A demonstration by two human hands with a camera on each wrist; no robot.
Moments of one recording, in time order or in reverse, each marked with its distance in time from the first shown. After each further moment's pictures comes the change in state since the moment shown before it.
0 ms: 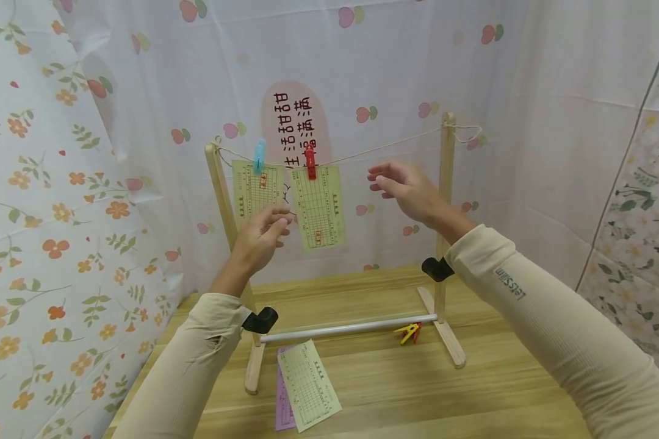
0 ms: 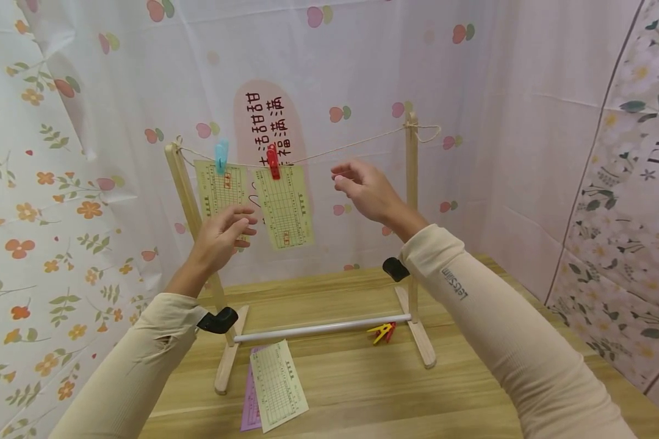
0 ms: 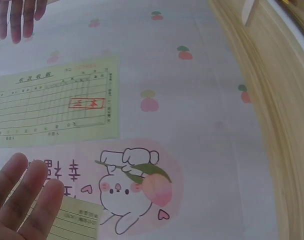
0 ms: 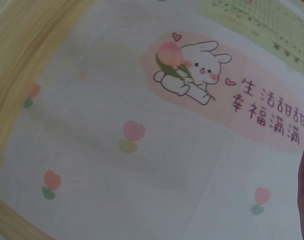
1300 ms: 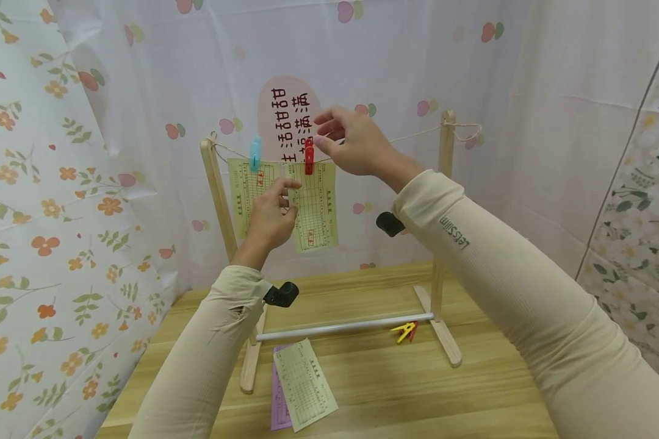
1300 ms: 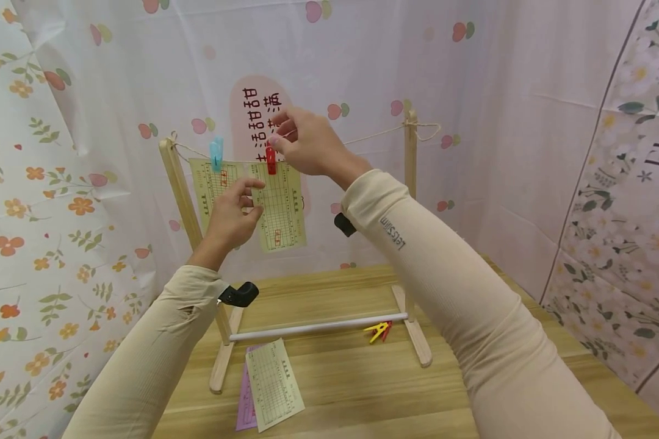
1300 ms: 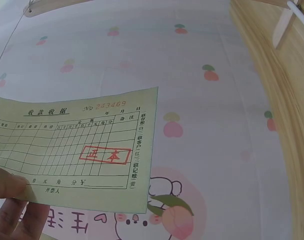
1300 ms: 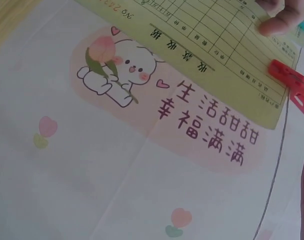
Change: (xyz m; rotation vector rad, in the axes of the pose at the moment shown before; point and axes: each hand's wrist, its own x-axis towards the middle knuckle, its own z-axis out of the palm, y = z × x) left_hand 0.039 0.016 0.018 0.195 0.149 0.003; right_hand 0.077 -0.071 0.026 -0.403 0.012 0.005
